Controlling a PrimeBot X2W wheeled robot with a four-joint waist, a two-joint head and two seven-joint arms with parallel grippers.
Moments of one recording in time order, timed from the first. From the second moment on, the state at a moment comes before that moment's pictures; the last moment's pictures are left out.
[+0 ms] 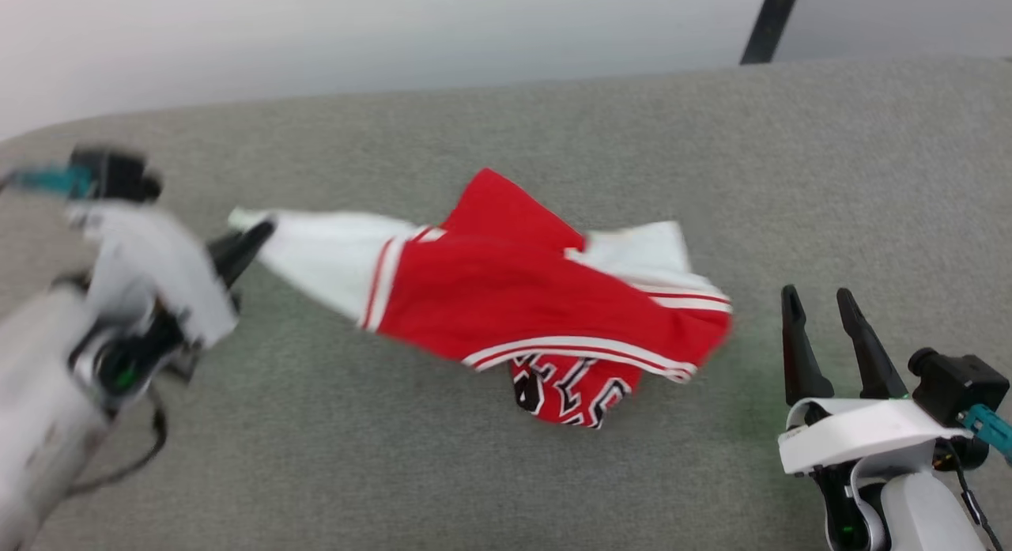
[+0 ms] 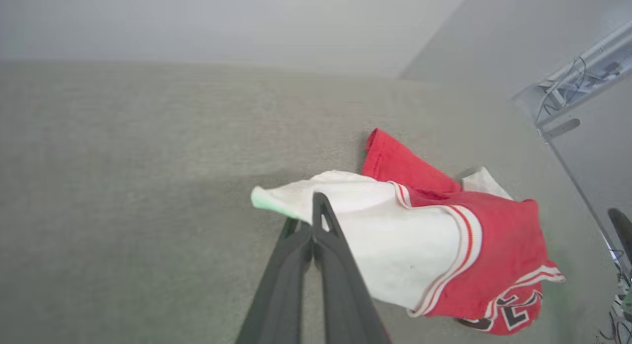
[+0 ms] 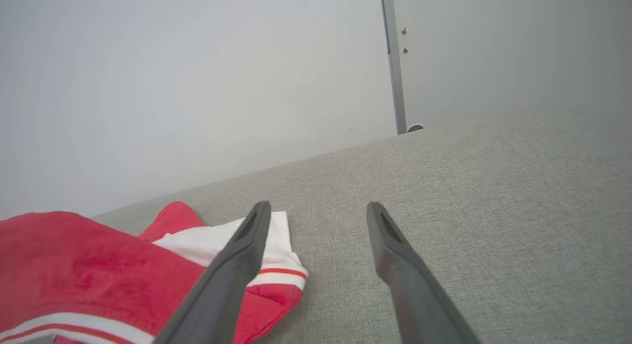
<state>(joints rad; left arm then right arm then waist) -0.96 0.78 -1.06 0.53 -1.51 -0.13 0.12 -0.26 -0.05 0.02 0.33 0.36 0.13 -0.26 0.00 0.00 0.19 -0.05</state>
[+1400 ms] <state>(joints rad) -0.54 0.63 -0.81 0.39 -1.03 0.06 -0.26 -0.50 -0.36 0.35 0.43 0.44 0.13 0.26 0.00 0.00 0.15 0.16</state>
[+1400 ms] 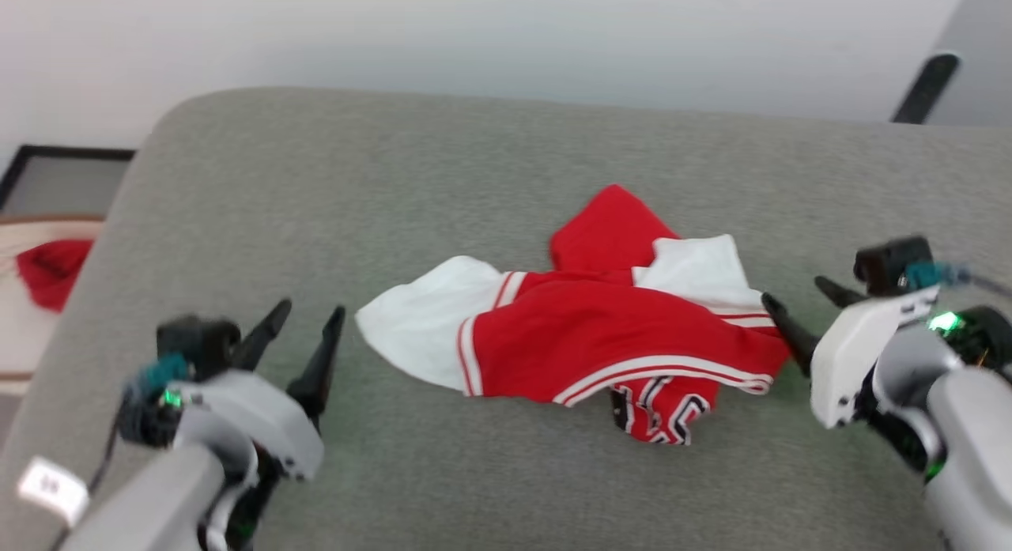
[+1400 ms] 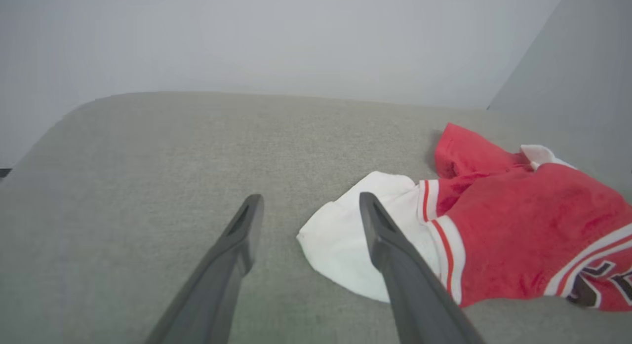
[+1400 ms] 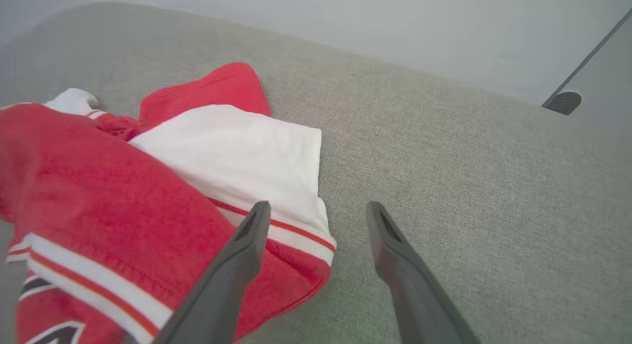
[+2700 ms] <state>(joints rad) -0.20 0.26 -0.20 0.22 -0.48 -0.12 -0.26 -0.92 -0.47 0.66 0.71 0.71 0.13 0.52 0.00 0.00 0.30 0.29</state>
